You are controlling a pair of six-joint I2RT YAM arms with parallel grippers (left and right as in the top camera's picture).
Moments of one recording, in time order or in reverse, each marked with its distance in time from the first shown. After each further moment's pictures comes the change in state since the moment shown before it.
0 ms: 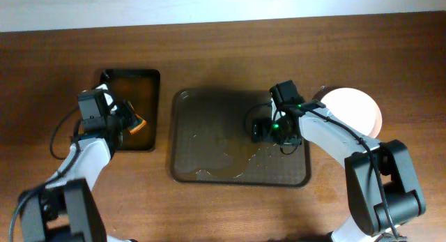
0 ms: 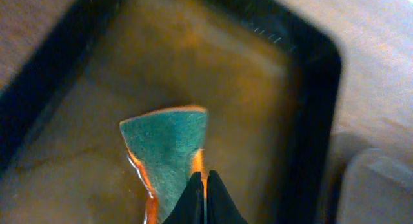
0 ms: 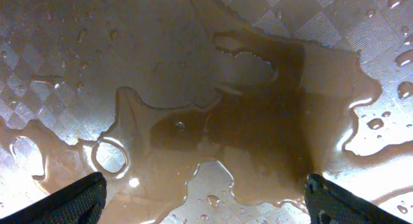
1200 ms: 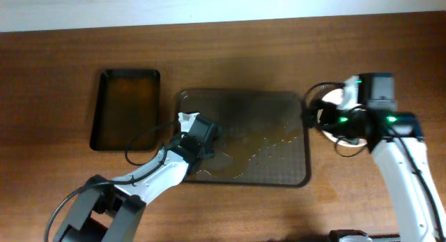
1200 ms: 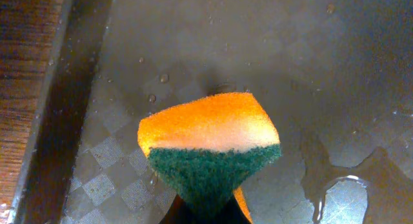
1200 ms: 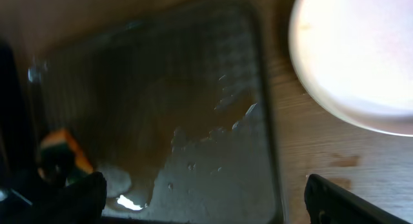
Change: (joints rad) left arm -0.739 0.002 -0.050 -0.216 -0.393 -0.292; right arm -0.313 -0.480 0.061 -0.314 -0.055 -0.047
